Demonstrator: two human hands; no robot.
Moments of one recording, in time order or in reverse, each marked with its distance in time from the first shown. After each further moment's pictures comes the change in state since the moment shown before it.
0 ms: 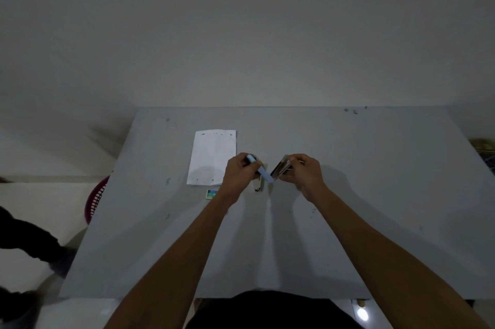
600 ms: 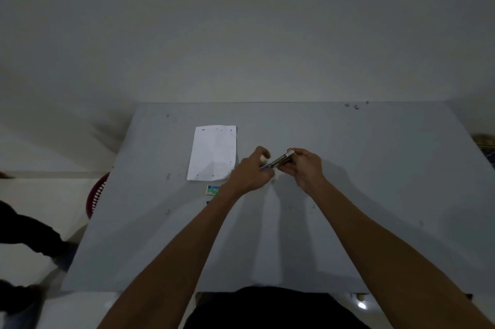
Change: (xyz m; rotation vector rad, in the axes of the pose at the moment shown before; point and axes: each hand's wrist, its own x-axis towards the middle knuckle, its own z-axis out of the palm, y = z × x) left_hand -0.009 0.013 0.009 0.657 -0.261 0.108; right_hand -0.005 -0.011 0.003 0.237 -0.009 0.087
